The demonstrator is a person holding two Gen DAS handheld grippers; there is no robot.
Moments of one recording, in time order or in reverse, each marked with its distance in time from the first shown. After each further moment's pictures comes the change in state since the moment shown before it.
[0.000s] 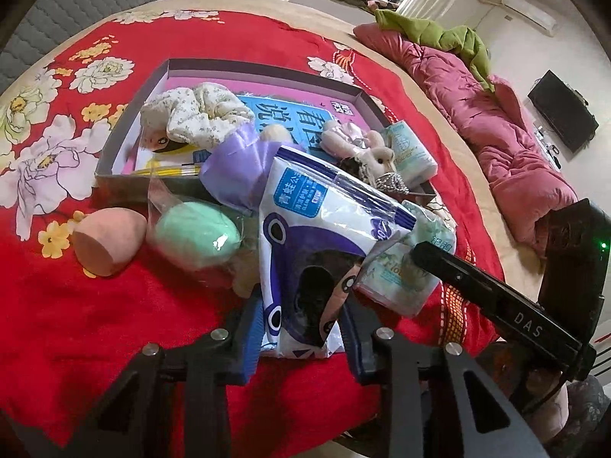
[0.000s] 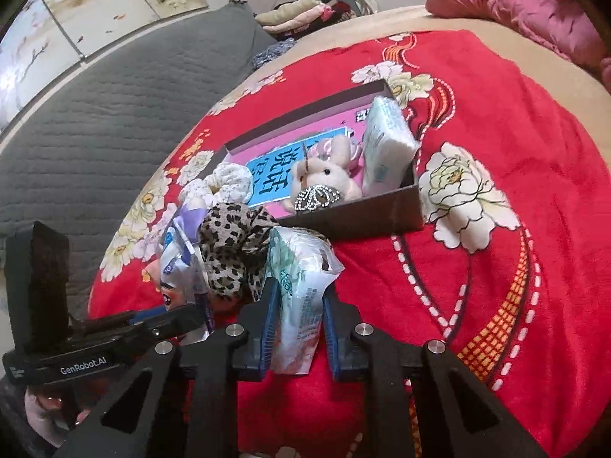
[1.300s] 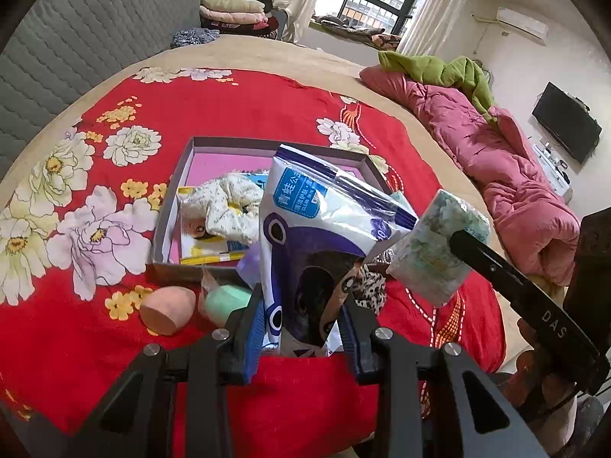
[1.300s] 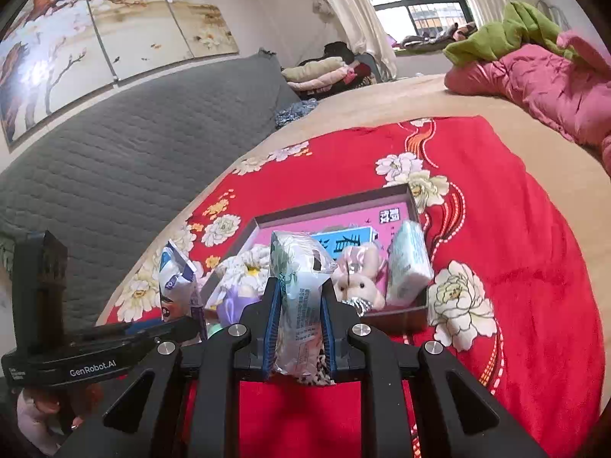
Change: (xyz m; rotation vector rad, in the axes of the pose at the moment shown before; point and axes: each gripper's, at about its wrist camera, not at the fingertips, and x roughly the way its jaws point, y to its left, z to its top) left arm -0.060 -0.013 0.033 0.024 -0.159 0.086; right arm -0.047 0.045 0.043 -0.112 -0.221 0.001
